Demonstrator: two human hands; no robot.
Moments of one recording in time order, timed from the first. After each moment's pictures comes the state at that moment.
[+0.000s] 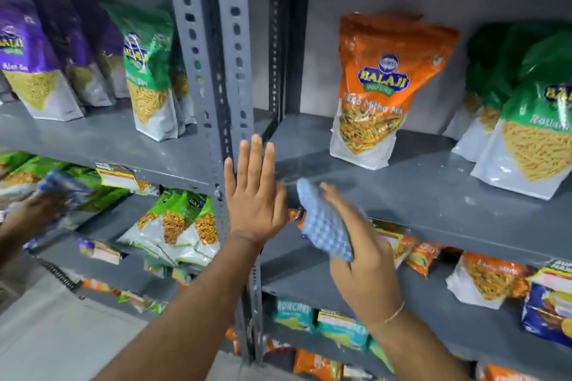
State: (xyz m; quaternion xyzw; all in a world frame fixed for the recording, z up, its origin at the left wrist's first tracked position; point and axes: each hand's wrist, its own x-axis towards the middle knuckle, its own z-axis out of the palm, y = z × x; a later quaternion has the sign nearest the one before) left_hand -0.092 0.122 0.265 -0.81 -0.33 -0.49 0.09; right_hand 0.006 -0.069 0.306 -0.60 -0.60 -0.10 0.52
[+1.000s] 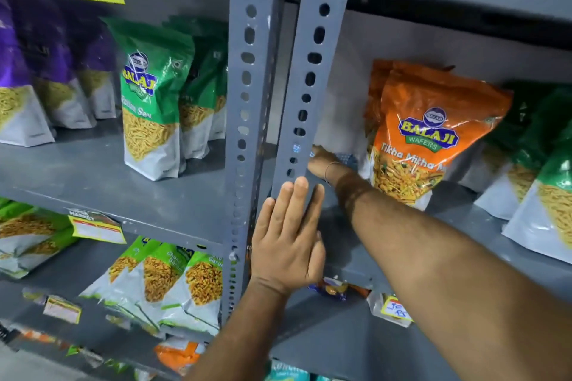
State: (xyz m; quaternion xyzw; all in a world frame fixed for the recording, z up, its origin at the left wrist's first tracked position) left_hand -0.077 0.183 0.278 -0.77 -0.28 -0.55 0.18; right_hand 0.144 0.315 0.341 -0.84 -0.48 0.12 0.21
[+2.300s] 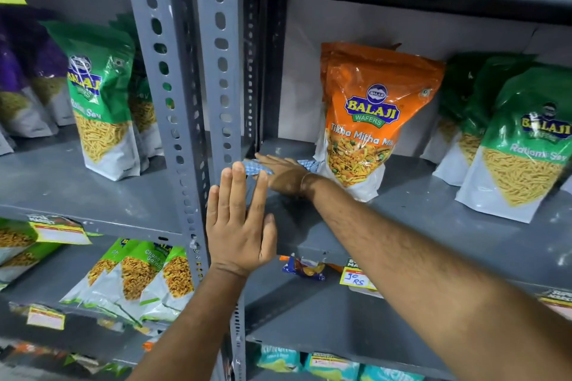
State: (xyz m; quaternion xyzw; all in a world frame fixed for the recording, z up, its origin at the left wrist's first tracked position) left_hand -0.075 0.179 0.272 -0.77 -0.28 -0.55 0.18; right_hand 0.101 0.218 0.343 -0.73 -0.67 0.11 0.04
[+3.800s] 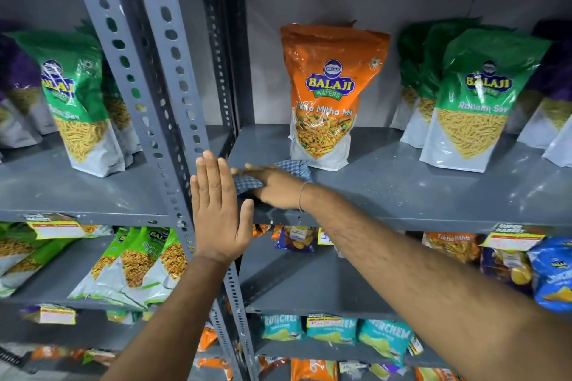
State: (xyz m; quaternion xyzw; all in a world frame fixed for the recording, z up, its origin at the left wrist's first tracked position) left_hand -0.095 0.149 0.272 -0.83 -0.26 -0.49 0.03; right_hand 0.065 0.112 0.337 -0.70 -0.67 0.14 0.18
